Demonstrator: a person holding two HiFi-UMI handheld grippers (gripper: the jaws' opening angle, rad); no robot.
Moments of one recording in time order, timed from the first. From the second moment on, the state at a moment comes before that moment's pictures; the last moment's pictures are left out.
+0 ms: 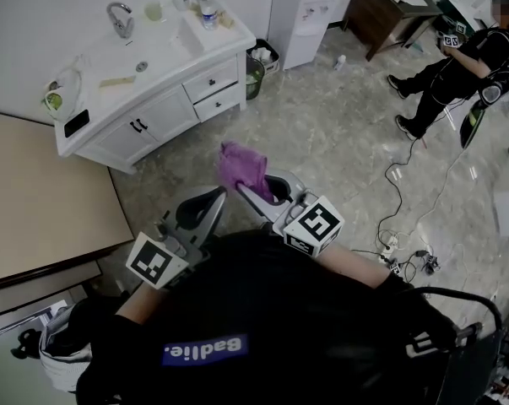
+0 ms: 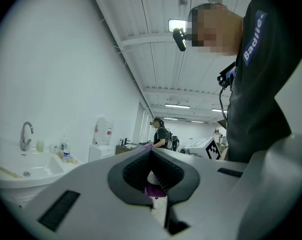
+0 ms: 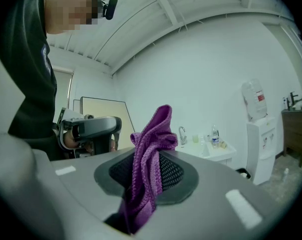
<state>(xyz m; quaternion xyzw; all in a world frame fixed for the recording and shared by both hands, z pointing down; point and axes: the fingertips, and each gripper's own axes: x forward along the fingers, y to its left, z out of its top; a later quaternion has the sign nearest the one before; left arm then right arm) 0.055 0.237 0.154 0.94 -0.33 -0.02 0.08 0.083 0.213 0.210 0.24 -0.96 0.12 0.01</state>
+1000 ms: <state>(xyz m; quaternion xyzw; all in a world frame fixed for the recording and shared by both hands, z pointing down) -0.069 0.034 0.183 0.96 -0.27 -0.04 0.08 -0.021 0.018 0.268 0.33 -0.93 0.14 0.05</state>
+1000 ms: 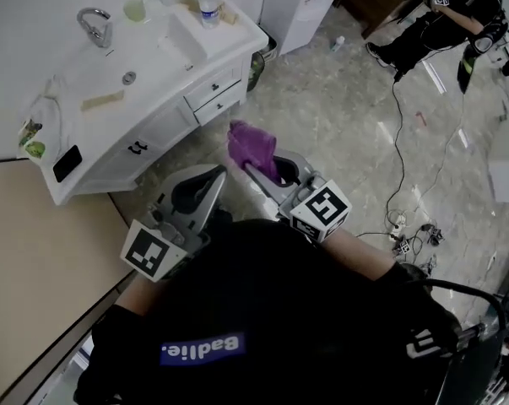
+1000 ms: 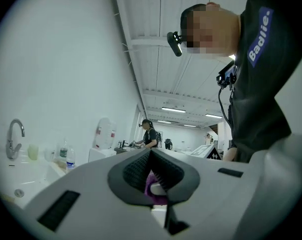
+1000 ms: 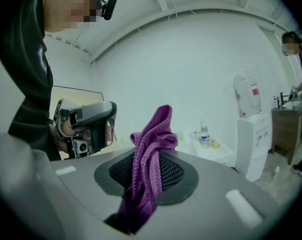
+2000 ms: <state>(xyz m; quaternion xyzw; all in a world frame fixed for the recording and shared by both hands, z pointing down) -0.013 -0.141 0.330 0.97 -0.22 -0.02 0.10 0.041 -0.223 0.550 0.47 -0.87 0.12 0.11</state>
